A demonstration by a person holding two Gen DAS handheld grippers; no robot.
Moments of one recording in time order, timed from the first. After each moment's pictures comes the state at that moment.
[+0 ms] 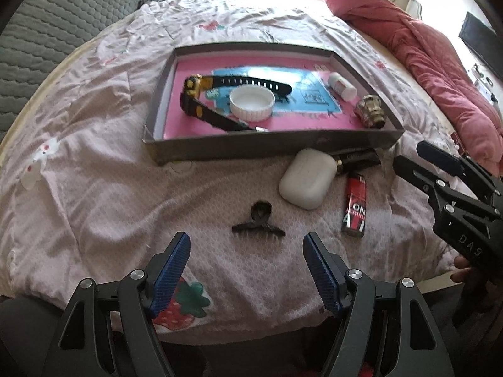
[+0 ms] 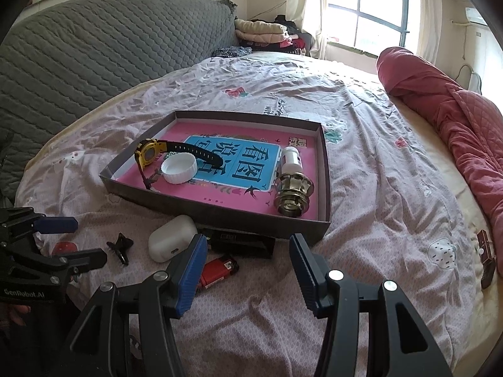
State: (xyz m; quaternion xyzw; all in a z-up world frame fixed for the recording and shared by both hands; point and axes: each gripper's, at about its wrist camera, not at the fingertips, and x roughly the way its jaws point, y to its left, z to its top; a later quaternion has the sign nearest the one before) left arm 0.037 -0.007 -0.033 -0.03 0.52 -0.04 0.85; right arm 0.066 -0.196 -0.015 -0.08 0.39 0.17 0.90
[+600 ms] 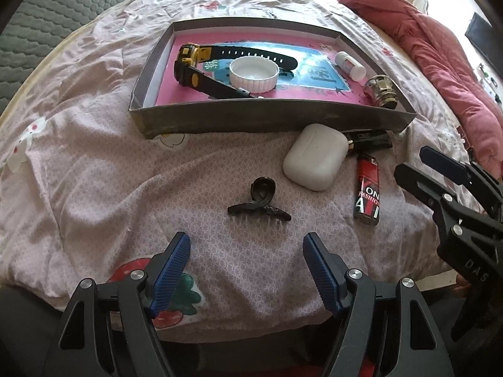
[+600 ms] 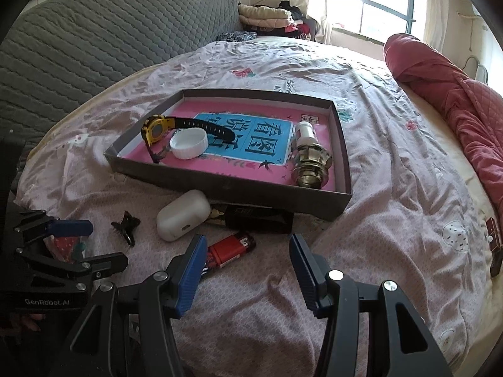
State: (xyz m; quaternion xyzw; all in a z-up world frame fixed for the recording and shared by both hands) left arm 0.040 -0.009 -0.057 -0.04 0.55 -0.04 0.84; right arm 0.058 -0.182 -0.031 -0.08 0.42 0.18 0.89
